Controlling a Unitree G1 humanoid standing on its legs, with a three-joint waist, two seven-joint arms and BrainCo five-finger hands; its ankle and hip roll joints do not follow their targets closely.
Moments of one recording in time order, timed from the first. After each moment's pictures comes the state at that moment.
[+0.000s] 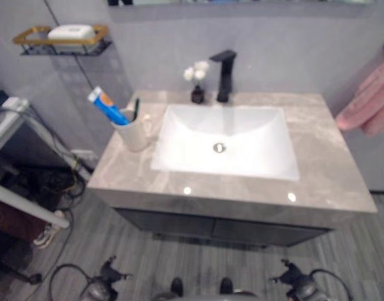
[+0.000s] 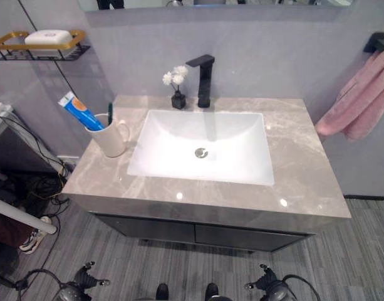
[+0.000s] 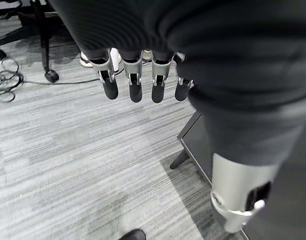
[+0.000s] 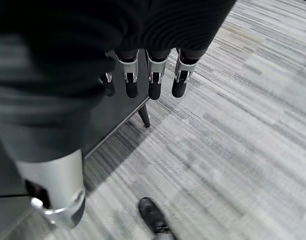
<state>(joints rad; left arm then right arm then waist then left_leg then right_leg) -0.02 0.38 -0.25 1.07 0.22 -0.06 0.18 -0.06 -0.40 0.32 1.18 -0.23 -0.03 -0.12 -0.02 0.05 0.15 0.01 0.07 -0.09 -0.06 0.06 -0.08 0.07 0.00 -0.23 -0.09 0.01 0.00</state>
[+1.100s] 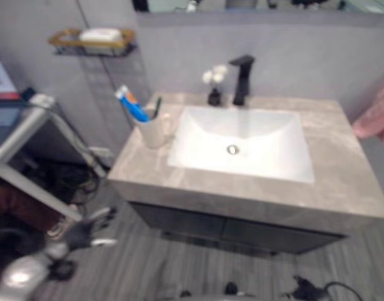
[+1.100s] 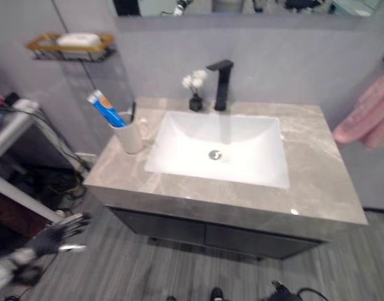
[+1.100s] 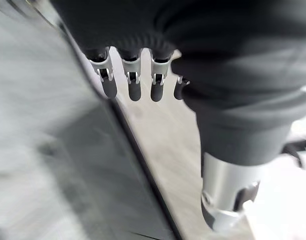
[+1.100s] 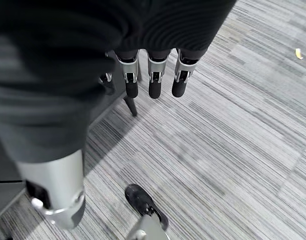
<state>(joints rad) 0.58 1.05 0.06 0.01 -0.59 -0.09 -0.45 0.05 -0.46 0.21 1.20 -0.24 -0.02 0.01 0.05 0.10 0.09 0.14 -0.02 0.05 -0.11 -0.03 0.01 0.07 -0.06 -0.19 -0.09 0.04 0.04</state>
